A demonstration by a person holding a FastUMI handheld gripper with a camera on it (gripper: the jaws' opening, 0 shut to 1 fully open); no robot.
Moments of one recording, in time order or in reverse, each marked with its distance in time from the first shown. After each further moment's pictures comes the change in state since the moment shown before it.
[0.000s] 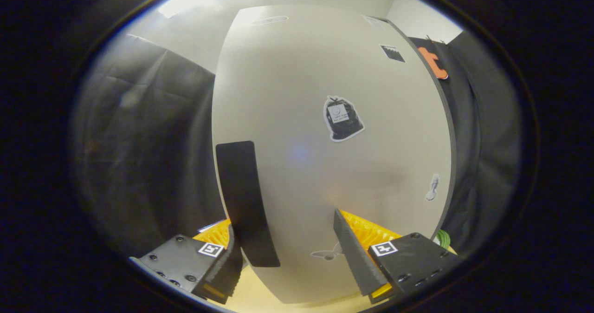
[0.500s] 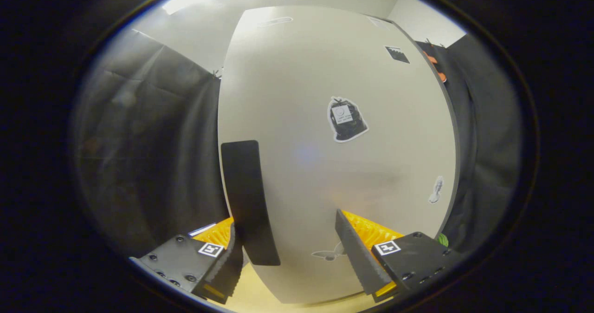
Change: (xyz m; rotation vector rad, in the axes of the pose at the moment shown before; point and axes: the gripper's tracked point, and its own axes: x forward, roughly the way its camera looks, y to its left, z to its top) arm 0.008 0.002 -0.002 -0.012 -0.014 -0.042
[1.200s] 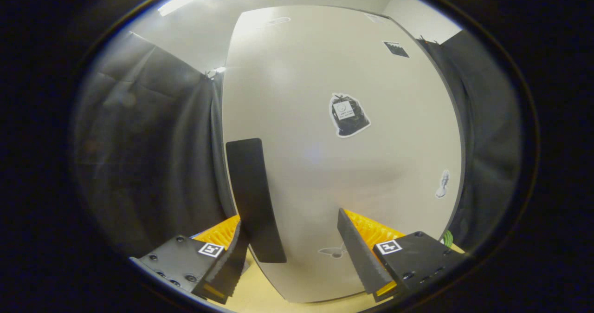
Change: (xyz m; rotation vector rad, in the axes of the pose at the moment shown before) arm 0.004 0.005 -0.006 0.025 0.001 -0.033
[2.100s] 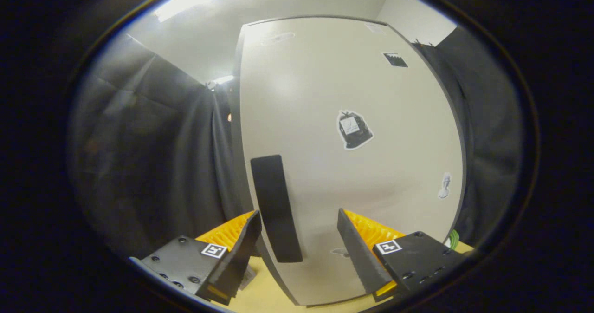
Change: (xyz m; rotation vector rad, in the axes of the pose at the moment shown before) arm -0.024 0.020 0.021 0.029 -0.086 0.027
